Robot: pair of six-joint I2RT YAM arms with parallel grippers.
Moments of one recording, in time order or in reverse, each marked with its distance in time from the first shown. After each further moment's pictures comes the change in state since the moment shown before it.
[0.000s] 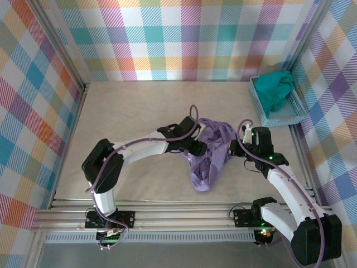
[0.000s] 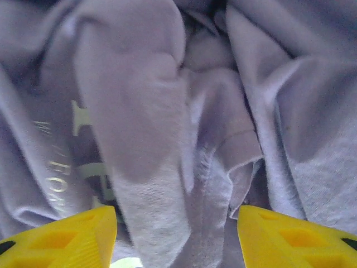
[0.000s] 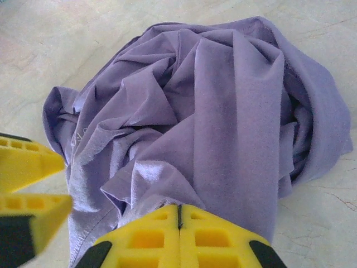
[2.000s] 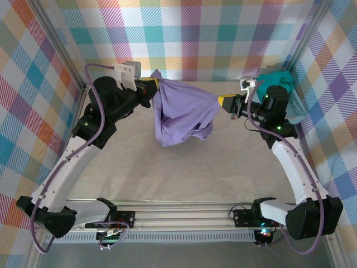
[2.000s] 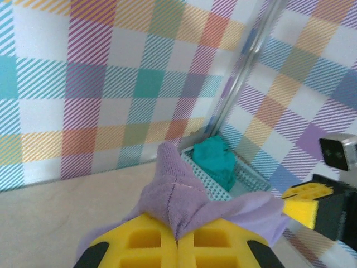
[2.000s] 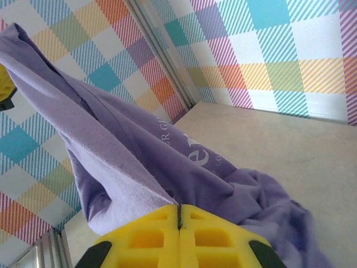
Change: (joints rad) left arm 0.385 -0.599 0.138 0.113 0.064 -0.007; right arm -0.051 0.245 0.507 0.277 -0.534 -0.074
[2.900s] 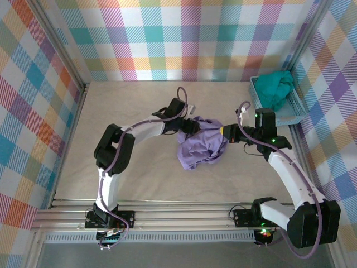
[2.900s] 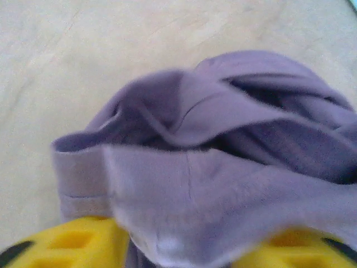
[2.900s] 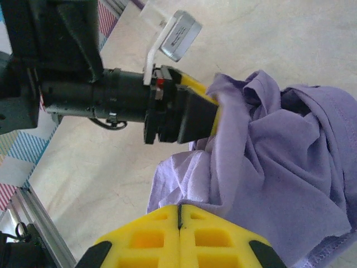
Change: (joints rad) left arm -0.113 0.852 0.068 0.055 0.115 0.035; right arm 0.006 -0.084 -0.254 -0.277 0.146 -0.083
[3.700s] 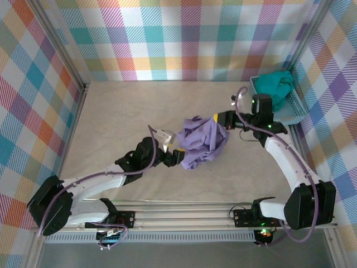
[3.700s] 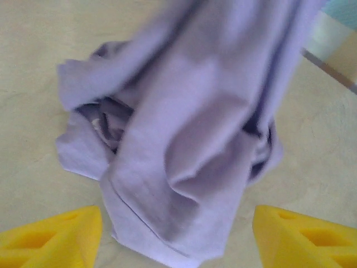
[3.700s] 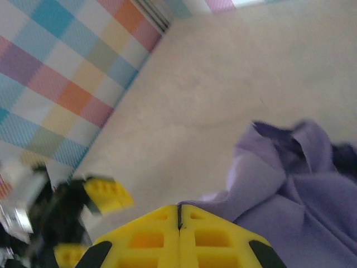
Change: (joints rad) left arm -0.166 -0.862 -0.909 0.420 -0.224 0.001; right arm 0.019 0.149 0.153 0.048 -0.124 0.024
